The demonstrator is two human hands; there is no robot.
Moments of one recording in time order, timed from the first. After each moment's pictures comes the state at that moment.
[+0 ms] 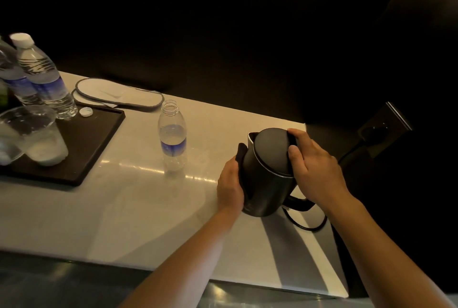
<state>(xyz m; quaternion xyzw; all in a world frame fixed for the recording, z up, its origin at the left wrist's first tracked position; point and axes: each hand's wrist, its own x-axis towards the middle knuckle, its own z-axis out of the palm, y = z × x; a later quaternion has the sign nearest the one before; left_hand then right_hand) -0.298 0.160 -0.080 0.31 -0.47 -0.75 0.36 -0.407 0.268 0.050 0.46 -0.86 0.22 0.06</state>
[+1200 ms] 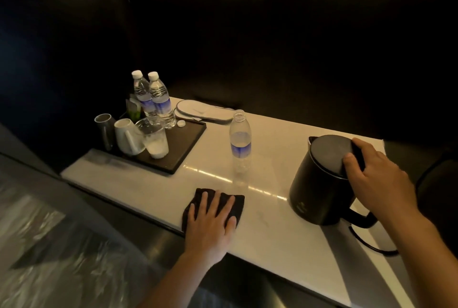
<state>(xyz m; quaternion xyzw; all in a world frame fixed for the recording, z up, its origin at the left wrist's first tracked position) -0.079 0.156 -0.103 0.48 -0.87 -0.13 0.04 -0.397 0.276 0.050 0.44 -0.86 0.24 0.08</state>
